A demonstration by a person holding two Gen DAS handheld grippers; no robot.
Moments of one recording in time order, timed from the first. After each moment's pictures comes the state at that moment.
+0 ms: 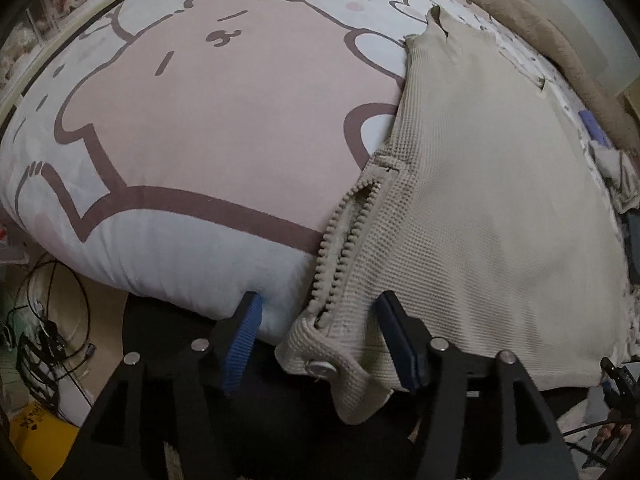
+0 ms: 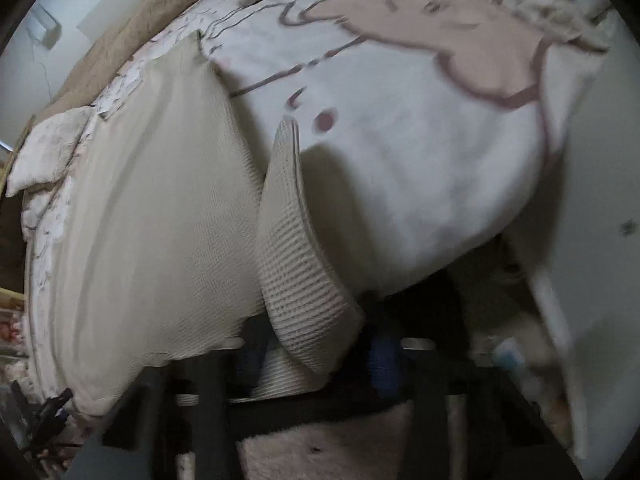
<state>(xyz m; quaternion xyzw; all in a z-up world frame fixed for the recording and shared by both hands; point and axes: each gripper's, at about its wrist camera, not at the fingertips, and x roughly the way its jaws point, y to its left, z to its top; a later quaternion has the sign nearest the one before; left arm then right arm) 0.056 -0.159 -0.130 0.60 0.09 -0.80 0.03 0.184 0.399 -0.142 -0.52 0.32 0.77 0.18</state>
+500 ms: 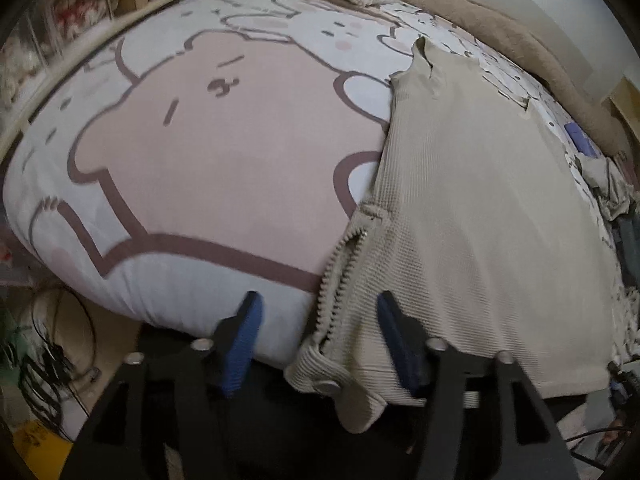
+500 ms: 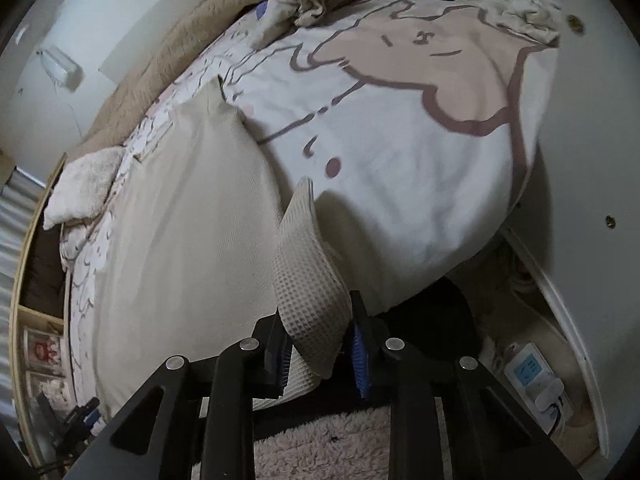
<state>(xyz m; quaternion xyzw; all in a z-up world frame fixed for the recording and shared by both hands) 0.057 -0.170 -0.105 0.56 0.10 -0.83 0.00 0.217 0.415 -0.110 -0.44 0.37 0.80 0.16</state>
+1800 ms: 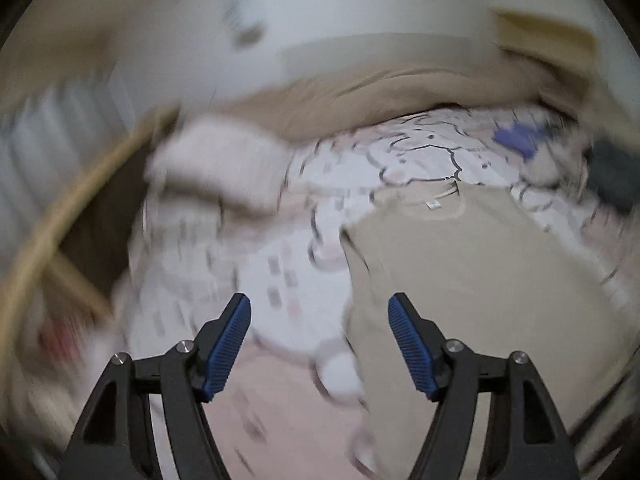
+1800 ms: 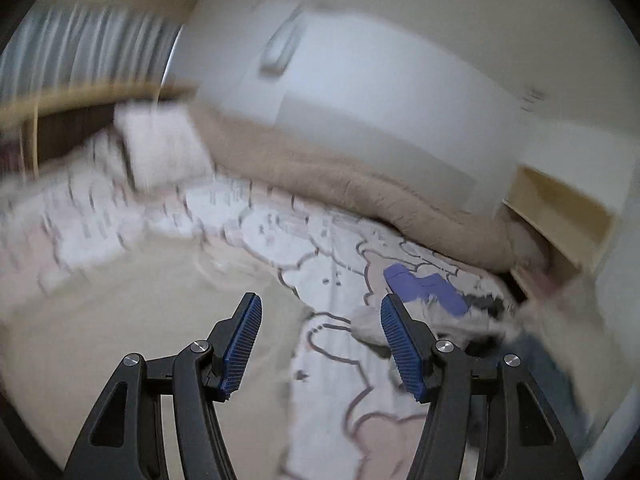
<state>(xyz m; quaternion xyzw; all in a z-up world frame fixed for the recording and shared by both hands) -0.118 -0.079 0.123 0.31 -0.23 -0.91 -0.13 -0.007 0.335 0.137 -0.27 -0.18 0.94 0.06</state>
